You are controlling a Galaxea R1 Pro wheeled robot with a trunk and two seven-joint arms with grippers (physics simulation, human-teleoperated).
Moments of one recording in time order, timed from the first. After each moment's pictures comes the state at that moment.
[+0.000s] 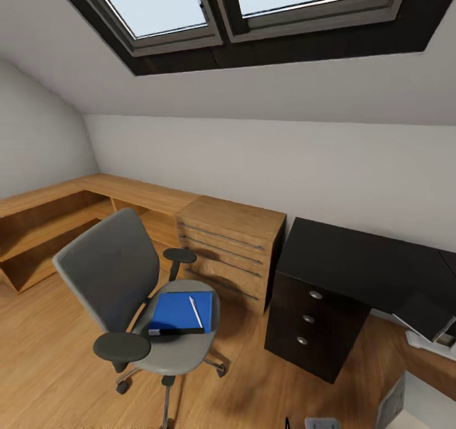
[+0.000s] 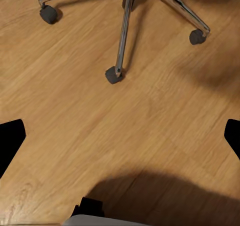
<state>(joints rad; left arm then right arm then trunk) -0.12 -0.01 0.41 -0.14 -0.09 -0.54 -0.13 -0.37 0.09 0.47 -0.01 -0.34 -0.60 -0.28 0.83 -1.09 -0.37</state>
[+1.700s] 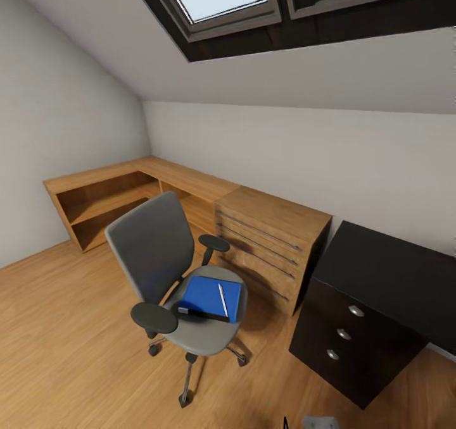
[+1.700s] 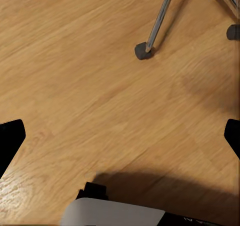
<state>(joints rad) -0.12 -0.01 0.41 -0.13 -0.09 -0.54 -0.13 -0.37 0.09 0.48 -0.01 -0.33 -0.60 -0.27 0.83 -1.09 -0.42</state>
